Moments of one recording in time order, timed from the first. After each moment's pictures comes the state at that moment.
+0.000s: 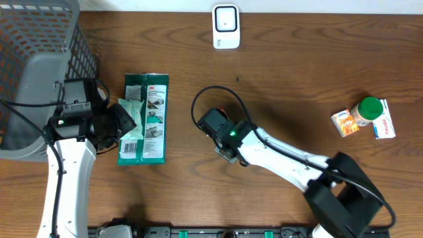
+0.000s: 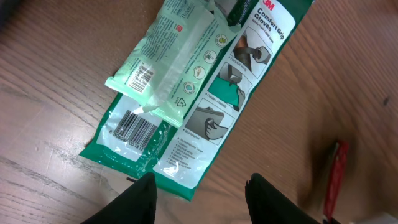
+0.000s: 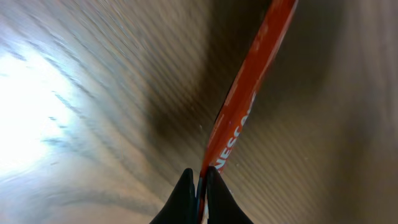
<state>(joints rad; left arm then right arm) 0.14 1.27 1.04 -0.96 0.18 -0.51 0.83 1.80 1.11 -0.69 0.31 -0.09</state>
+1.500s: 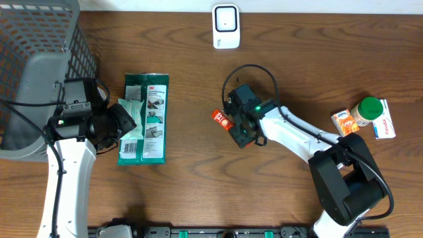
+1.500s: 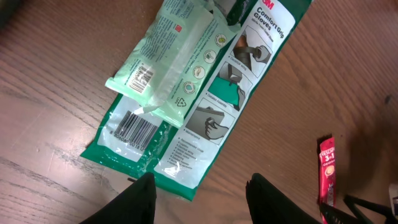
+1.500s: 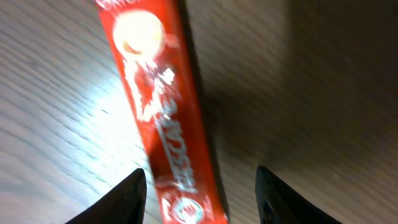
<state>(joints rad) 0.14 1.27 1.04 -0.96 0.18 -0.50 0.57 1.86 1.12 -0.63 -0.04 -0.02</state>
